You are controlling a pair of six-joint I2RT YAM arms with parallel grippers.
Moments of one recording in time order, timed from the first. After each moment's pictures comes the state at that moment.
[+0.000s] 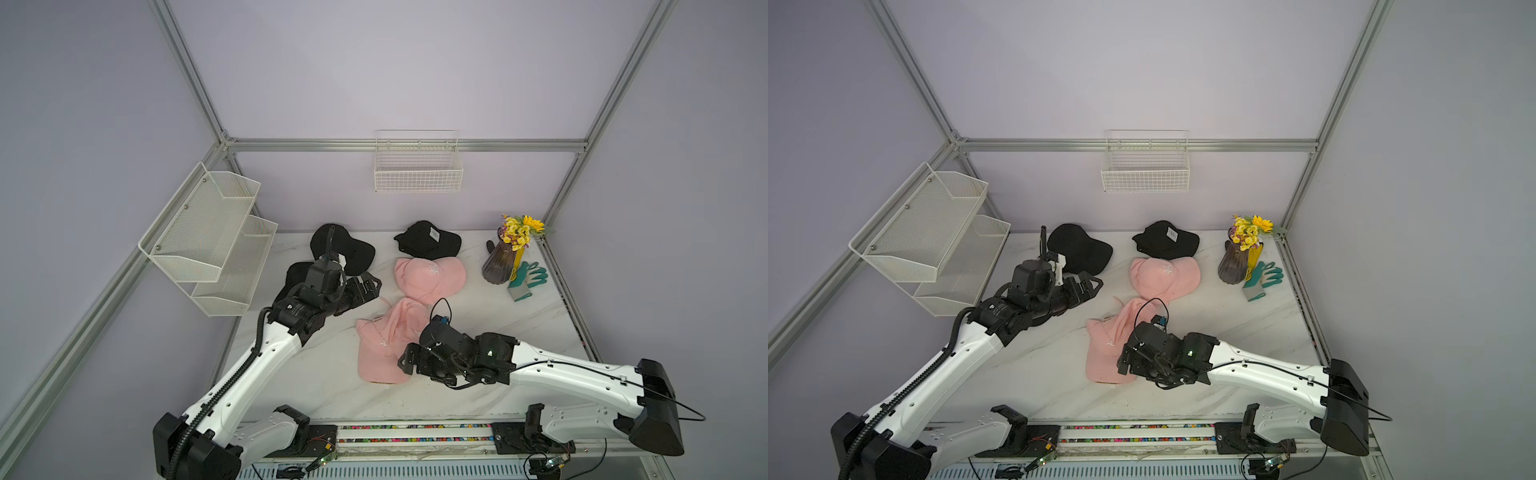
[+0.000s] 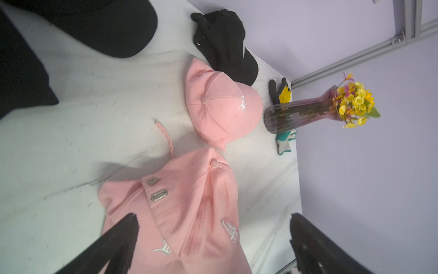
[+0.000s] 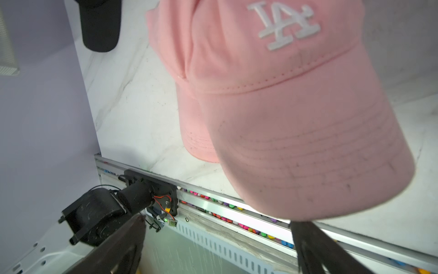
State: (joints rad) left arm -0.43 1.10 1.03 -0.57 0.13 -0.89; right arm 1.09 1.27 1.04 -0.72 -0.06 1.20
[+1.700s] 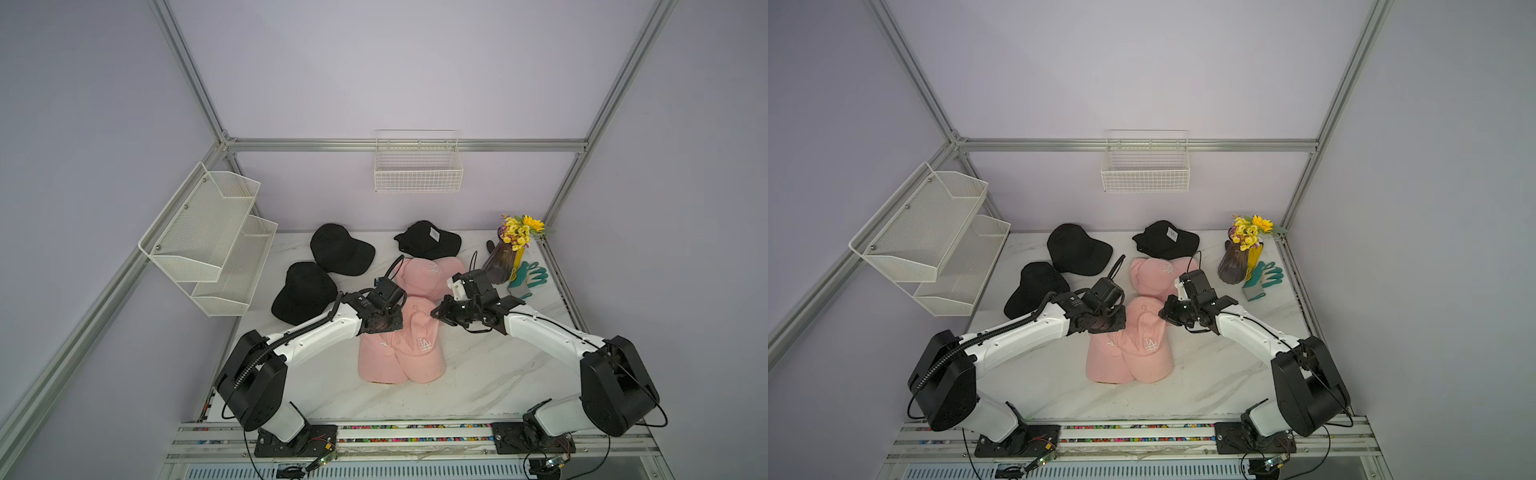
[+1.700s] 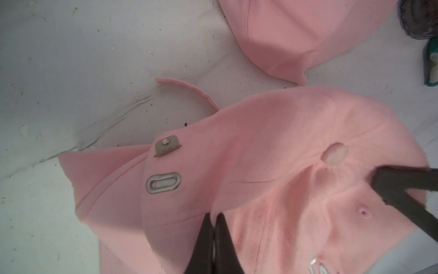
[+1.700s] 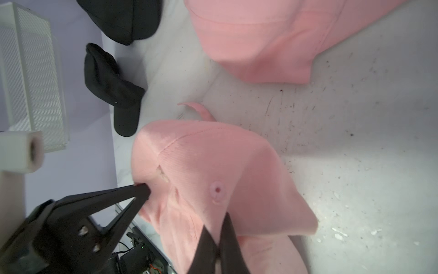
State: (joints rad) left arm -0.73 1.55 1.12 -0.65 -0.11 -0.77; right arm 0.47 1.43 0.90 -0.29 -0.40 0.79
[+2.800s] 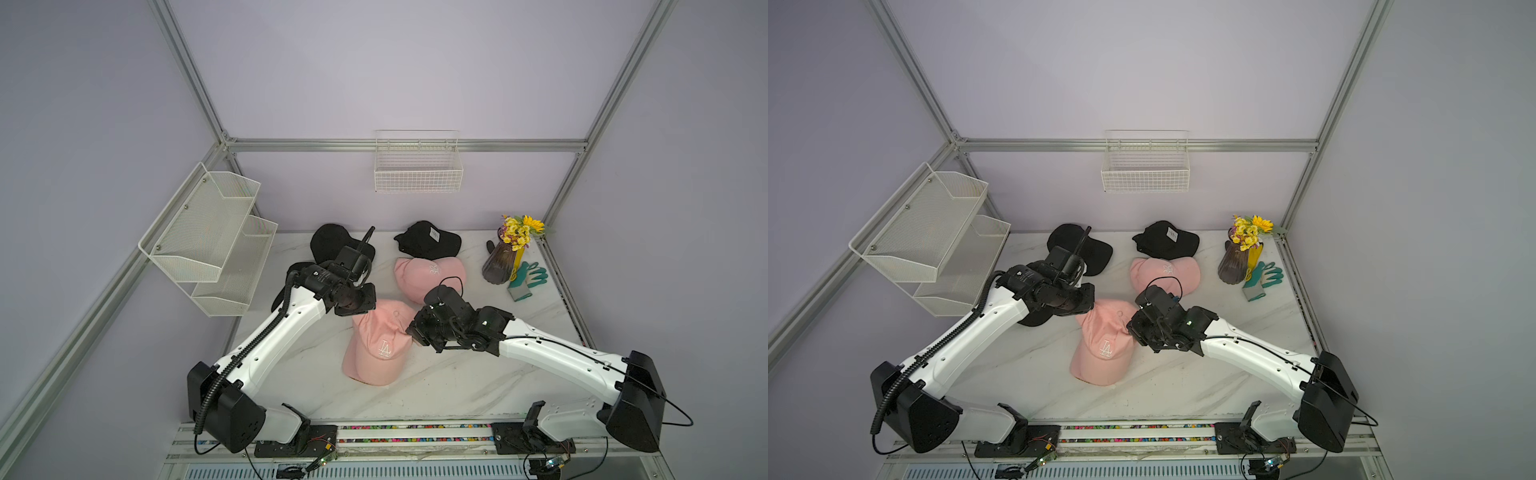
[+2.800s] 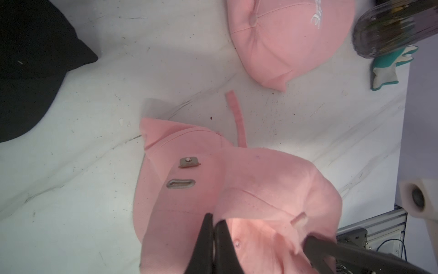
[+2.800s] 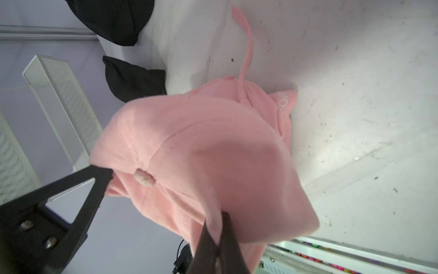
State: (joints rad) left arm -0.49 1.44 1.40 -1.08 0.08 -0.57; right arm 0.92 1.39 1.12 -0.55 -0.09 1.59
